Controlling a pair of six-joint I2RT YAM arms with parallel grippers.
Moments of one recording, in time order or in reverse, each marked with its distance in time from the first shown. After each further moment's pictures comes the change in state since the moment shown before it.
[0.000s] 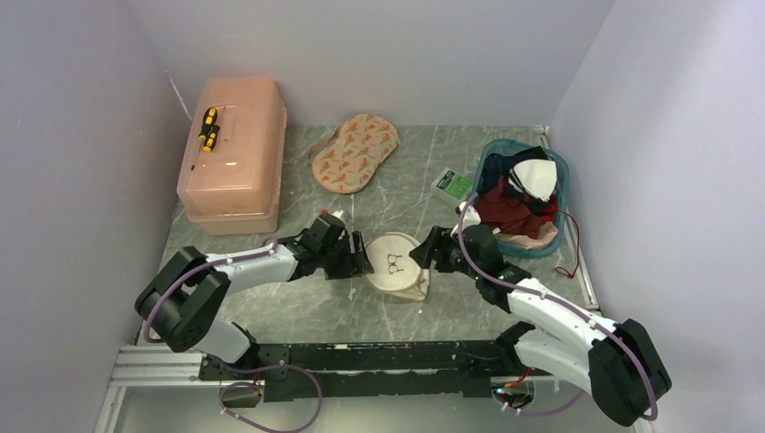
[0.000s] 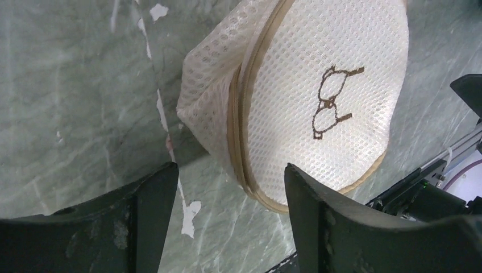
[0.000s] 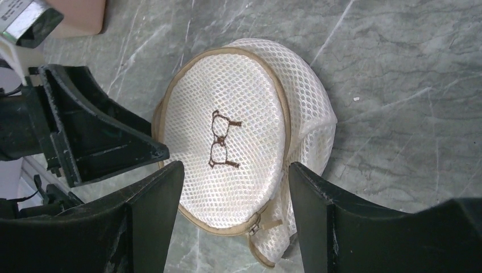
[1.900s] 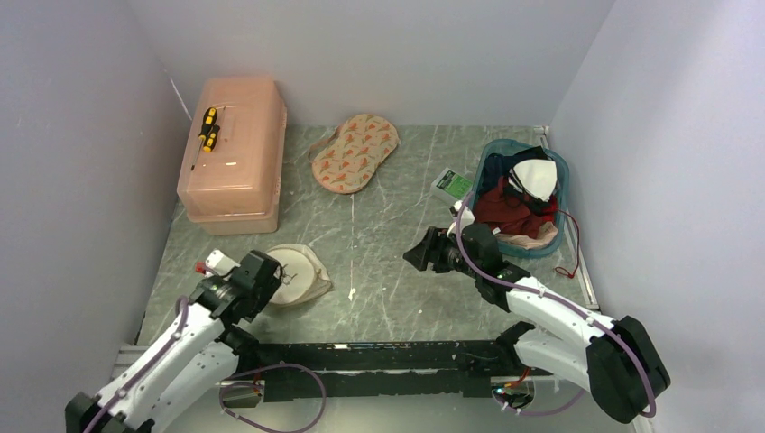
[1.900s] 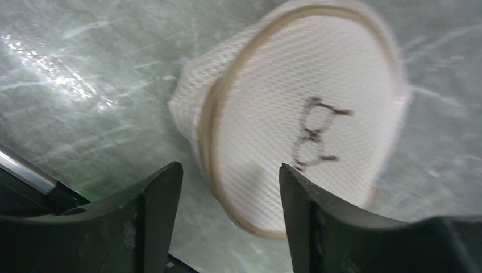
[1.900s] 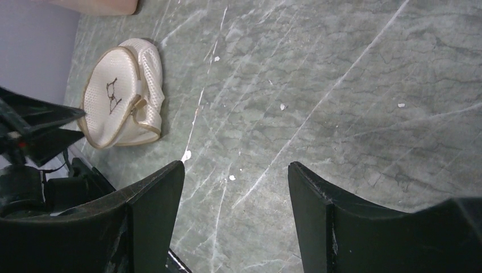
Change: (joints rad) left arm 0.196 -0.755 -0.193 -0.917 -0.632 -0.614; right arm 0.000 0.011 -0.003 0.054 -0.115 -0.005
